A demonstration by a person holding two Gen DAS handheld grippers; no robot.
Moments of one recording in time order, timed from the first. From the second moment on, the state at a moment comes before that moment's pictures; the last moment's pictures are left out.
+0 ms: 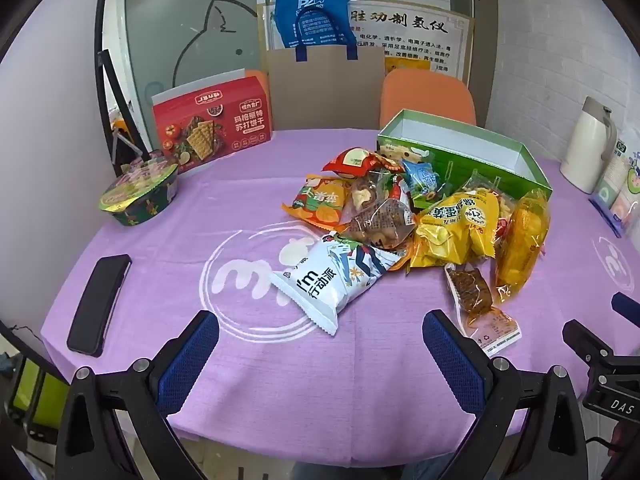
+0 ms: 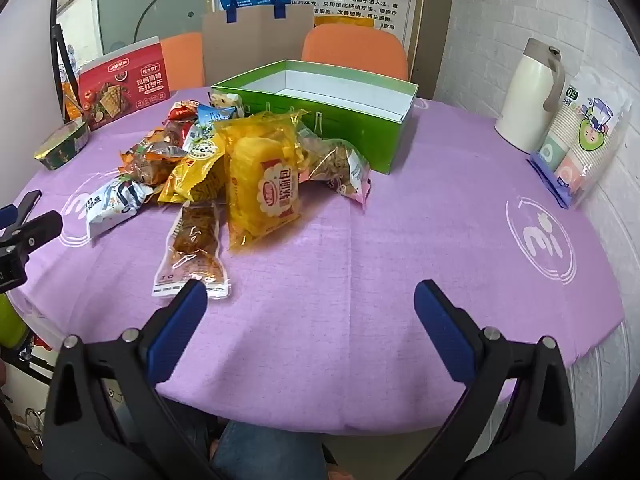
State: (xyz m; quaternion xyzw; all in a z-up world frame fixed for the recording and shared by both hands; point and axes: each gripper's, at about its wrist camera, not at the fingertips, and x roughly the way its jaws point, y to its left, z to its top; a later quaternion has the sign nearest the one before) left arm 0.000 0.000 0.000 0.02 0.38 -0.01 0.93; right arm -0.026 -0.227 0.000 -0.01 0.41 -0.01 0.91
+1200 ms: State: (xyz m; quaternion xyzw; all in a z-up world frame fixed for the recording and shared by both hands) left arm 0.000 -0.005 -0.011 0.01 0.38 -0.03 0.92; right arm -0.013 -0.231 -0.018 0.01 0.42 -0.01 0.91
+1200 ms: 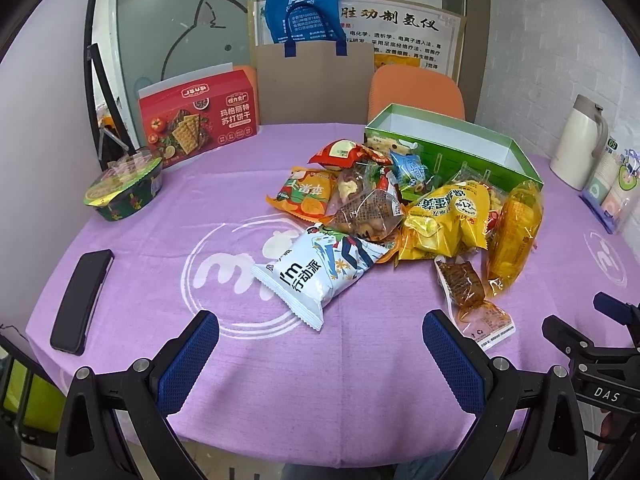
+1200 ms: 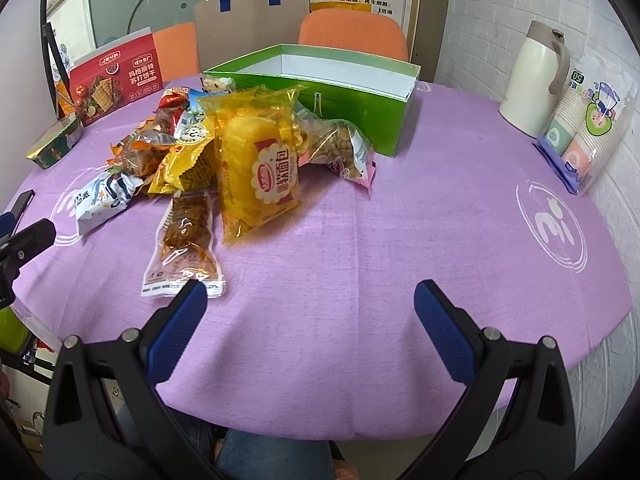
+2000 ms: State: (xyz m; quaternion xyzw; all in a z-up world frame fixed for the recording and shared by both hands) left arm 0.010 -0.014 -0.015 0.01 0.39 -0.06 0.92; right arm 0.007 -0.237 -0.029 0.02 0.44 0.00 0.90
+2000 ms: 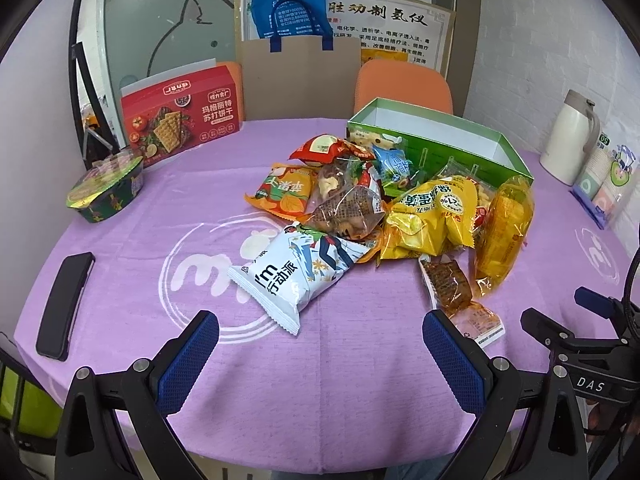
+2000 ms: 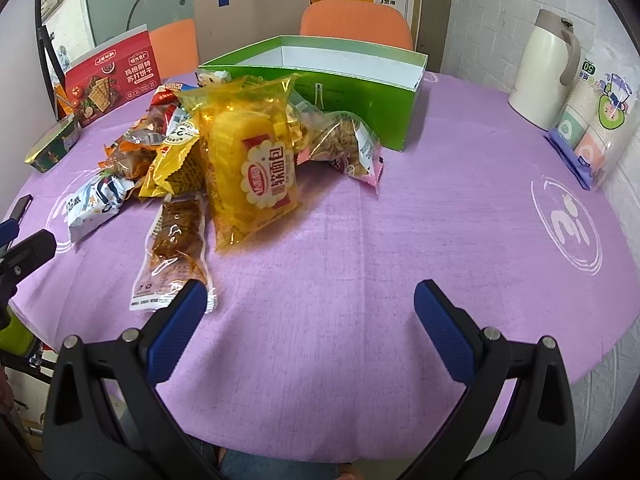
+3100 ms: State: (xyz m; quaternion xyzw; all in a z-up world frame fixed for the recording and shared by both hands) left arm 0.054 -0.091 -0.046 -0.01 0.48 -0.22 0.85; right arm 0.021 -0.306 -0.016 0.09 0.37 0.06 0.92
